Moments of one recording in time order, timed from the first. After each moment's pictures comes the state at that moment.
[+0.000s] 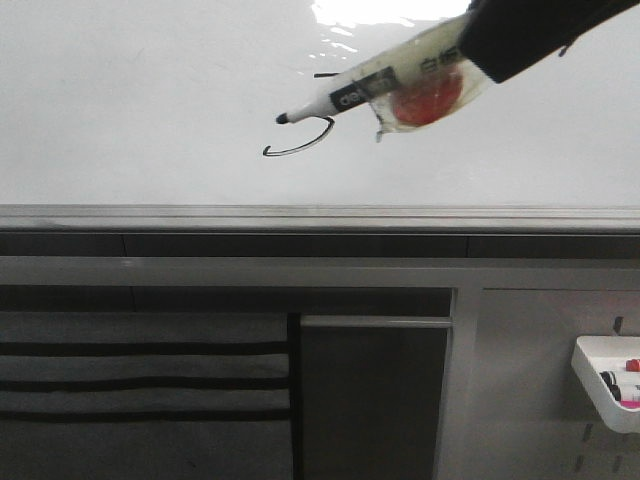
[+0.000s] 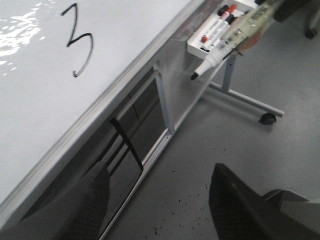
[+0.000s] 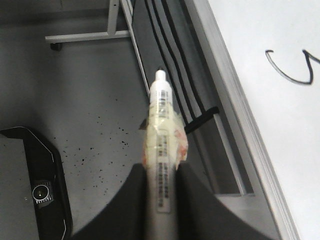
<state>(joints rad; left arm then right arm) -0.53 0.87 -0.83 -0.50 0.81 0.85 0.66 1.06 -0.96 0.26 0.76 -0.83</state>
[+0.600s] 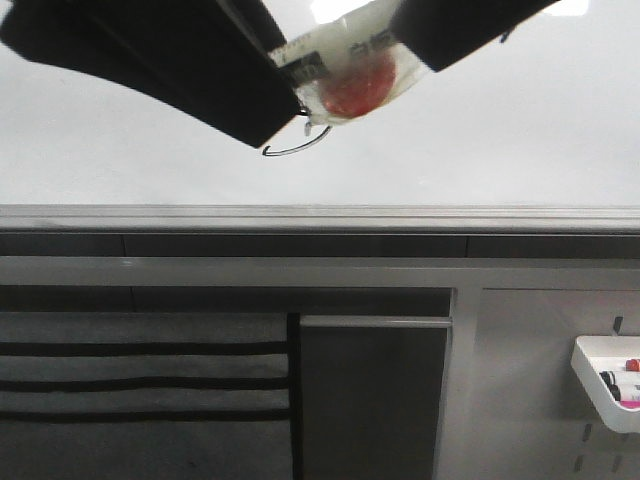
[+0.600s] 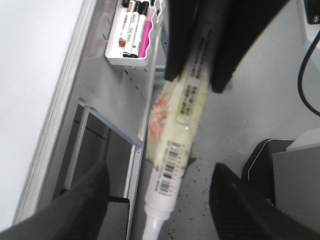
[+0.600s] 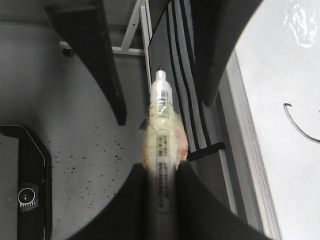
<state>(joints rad) -0.78 1.25 -1.01 -0.53 0.74 1.10 0.76 1.06 -0.96 0.26 0.71 -0.91</state>
